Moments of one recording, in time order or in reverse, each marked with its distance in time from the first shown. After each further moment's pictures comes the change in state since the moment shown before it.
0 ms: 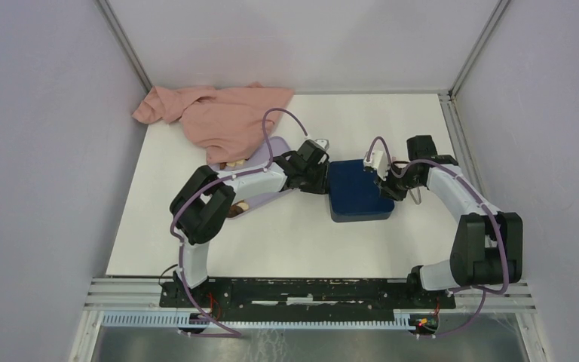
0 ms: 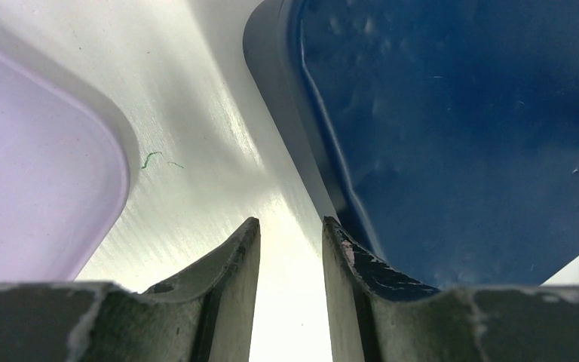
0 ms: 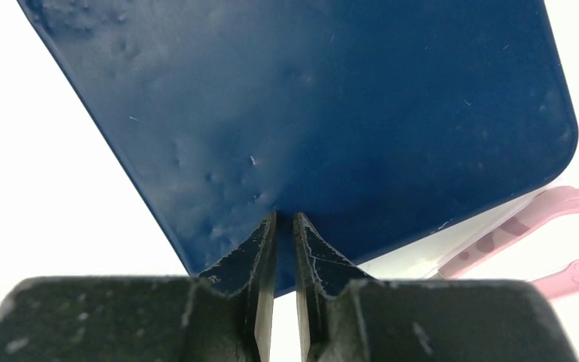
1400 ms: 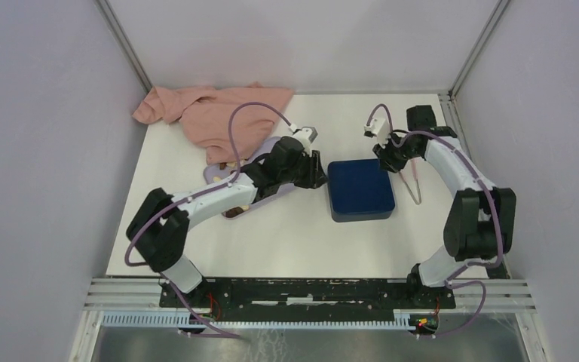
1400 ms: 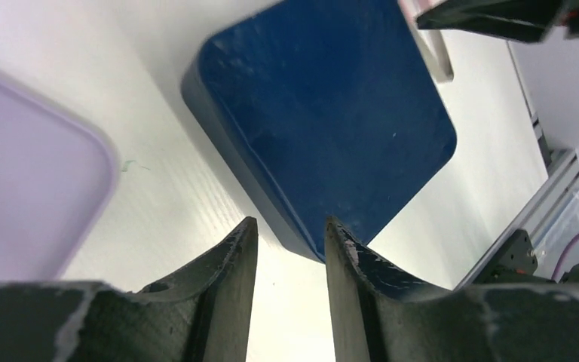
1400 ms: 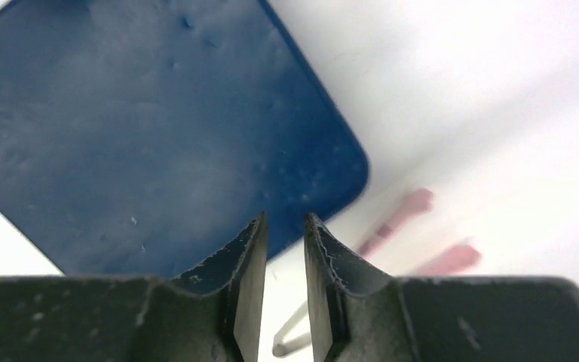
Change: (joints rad) left arm 0.012 -0.294 -0.208 0.210 0.077 0.008; right arm 0.014 0.235 0.333 -0.014 0.064 0.166
